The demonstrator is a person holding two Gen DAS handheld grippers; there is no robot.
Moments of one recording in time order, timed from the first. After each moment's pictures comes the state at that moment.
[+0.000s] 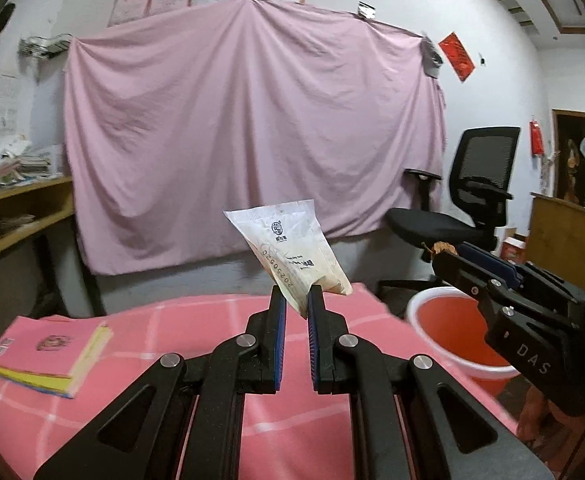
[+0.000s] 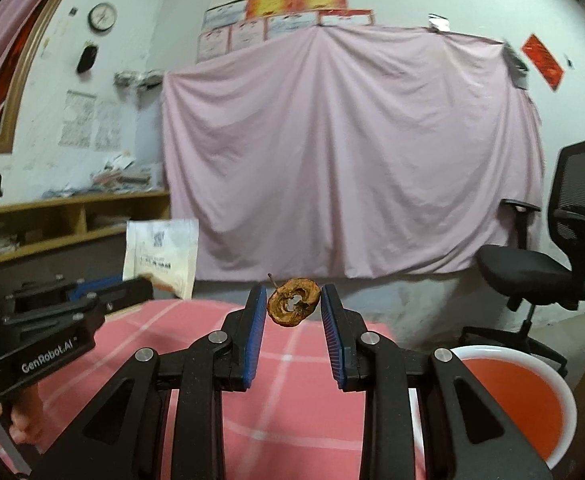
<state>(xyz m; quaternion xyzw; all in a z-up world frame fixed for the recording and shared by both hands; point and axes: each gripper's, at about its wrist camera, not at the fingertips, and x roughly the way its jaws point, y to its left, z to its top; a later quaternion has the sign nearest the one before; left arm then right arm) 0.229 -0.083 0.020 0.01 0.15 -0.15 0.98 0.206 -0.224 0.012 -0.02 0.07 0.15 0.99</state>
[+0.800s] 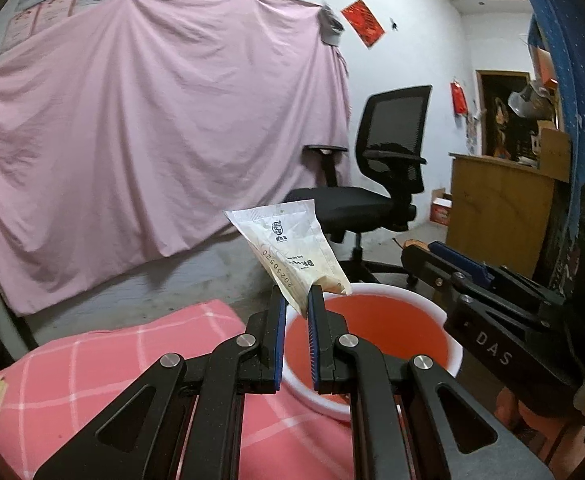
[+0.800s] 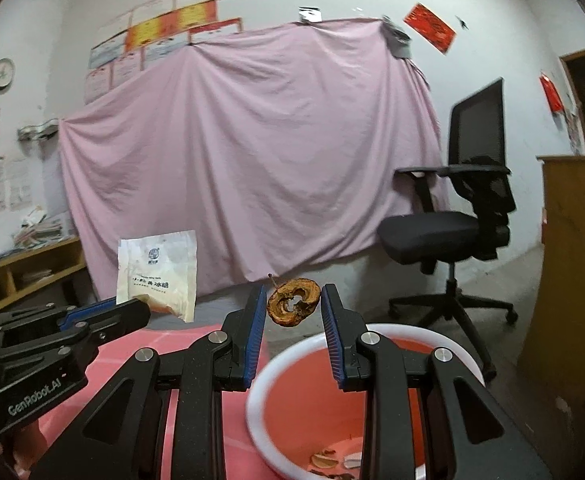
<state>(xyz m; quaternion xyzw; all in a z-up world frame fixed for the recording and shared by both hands) 0.258 -0.272 0.039 0.08 0.17 -0.28 0.94 0.195 -0.376 0.007 0.09 0.08 0.00 0.99</state>
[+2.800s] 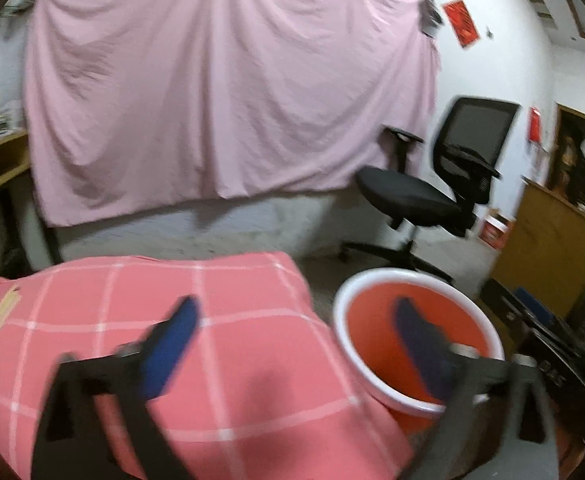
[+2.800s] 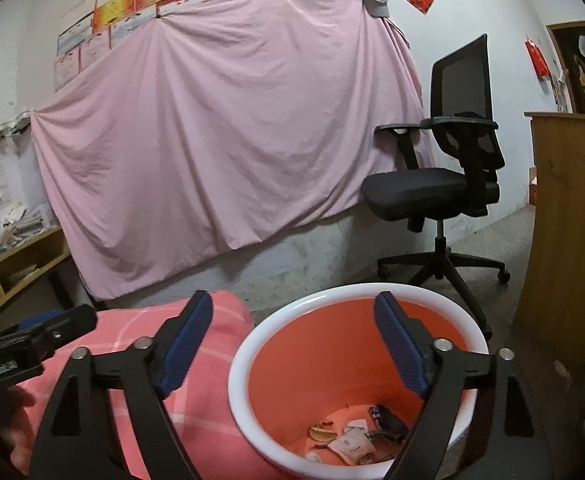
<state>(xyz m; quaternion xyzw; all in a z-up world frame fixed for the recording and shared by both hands) 0.290 -0.194 0.032 -0.02 0.23 -0.14 0.96 0.219 -0.387 -0.011 0.11 0.14 -0.02 0.98</state>
